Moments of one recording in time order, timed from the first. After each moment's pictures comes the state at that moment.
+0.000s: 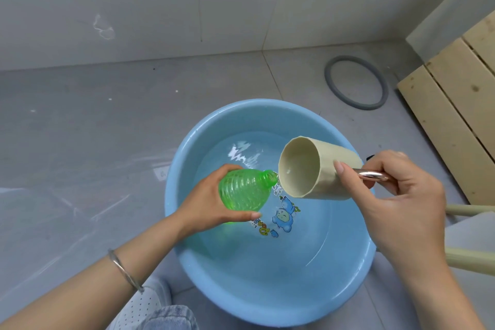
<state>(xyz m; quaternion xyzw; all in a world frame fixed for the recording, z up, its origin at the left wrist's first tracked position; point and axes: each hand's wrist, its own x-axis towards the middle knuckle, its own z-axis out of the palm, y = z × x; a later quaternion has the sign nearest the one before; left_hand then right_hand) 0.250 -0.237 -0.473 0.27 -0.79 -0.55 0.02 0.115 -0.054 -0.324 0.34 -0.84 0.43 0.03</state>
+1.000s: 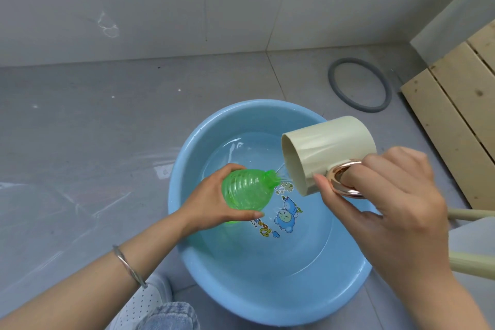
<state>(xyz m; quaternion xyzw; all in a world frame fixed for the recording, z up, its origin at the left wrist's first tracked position) 0.251 -0.237 -0.476 0.28 -0.79 -0.55 0.02 0.125 -0.066 -0.310 0.57 -0.75 0.22 0.24</state>
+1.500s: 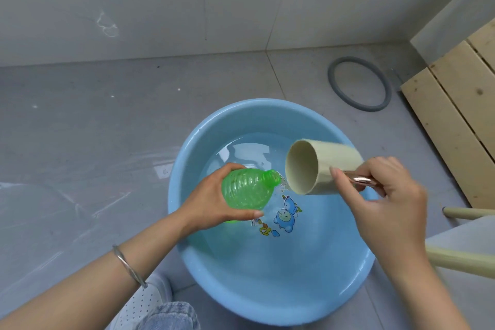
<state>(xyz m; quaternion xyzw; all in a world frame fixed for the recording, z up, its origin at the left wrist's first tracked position) 0.251 -0.239 -0.478 0.27 -0.79 -0.55 0.02 0.104 -0.053 -0.352 0.40 -0.84 0.34 0.10</state>
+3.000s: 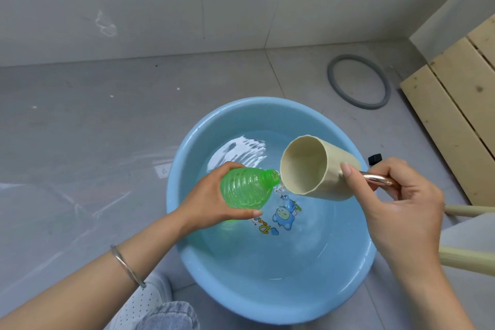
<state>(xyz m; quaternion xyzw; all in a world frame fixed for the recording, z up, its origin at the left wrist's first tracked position) 0.251 -0.238 -0.479 0.27 -0.79 -0.55 0.02 0.114 -0.049 -0.337 0.28 -0.83 0.47 0.01</state>
